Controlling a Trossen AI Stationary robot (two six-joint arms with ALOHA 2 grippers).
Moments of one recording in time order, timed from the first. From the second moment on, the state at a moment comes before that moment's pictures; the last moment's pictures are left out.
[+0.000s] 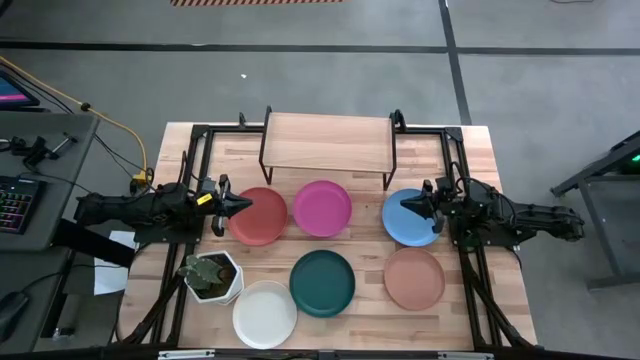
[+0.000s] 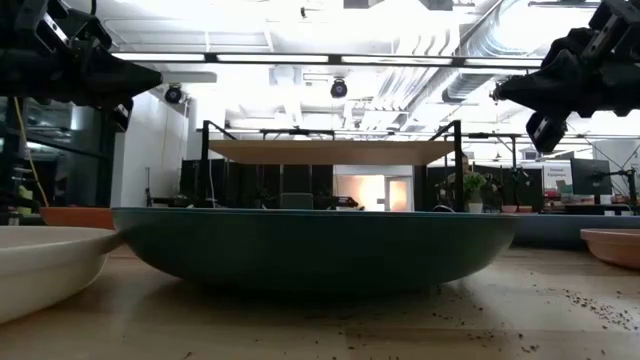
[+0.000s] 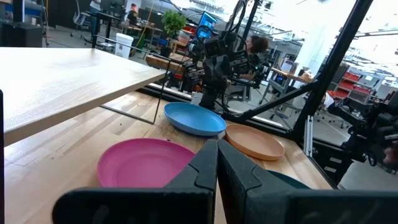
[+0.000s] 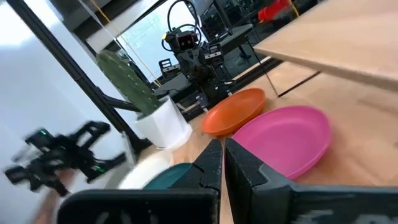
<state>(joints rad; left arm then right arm) -0.02 0.01 0.01 0.03 -0.11 -0.28 -0.12 0.02 0.01 0.02 -0.08 0.54</state>
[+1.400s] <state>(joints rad) -0.02 0.01 0.01 0.03 -0.11 -0.28 0.16 0.78 0.43 0.19 0.16 0.16</state>
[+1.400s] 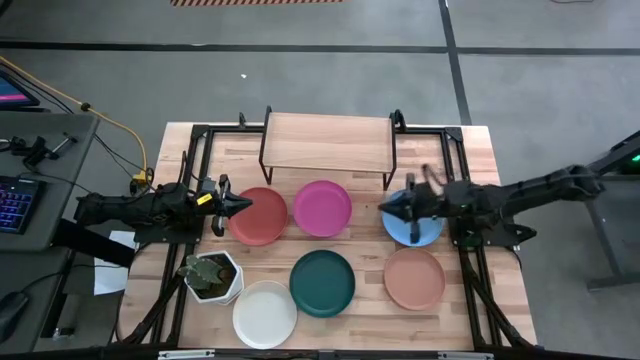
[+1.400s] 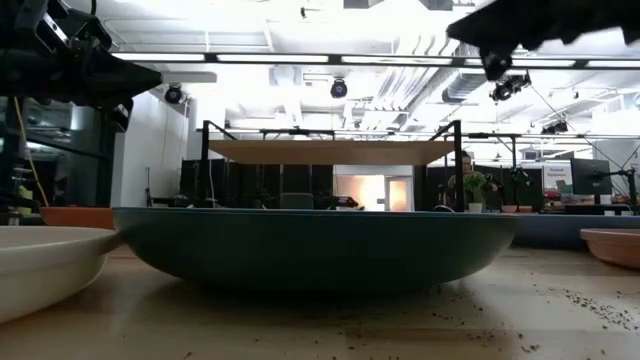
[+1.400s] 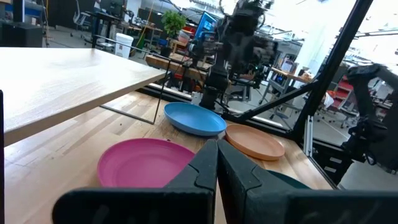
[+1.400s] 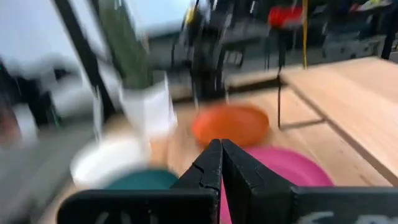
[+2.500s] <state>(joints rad) -0.02 0.01 0.01 0.03 -0.11 -0.28 0.14 1.83 1.12 -0.46 0.20 -0.37</state>
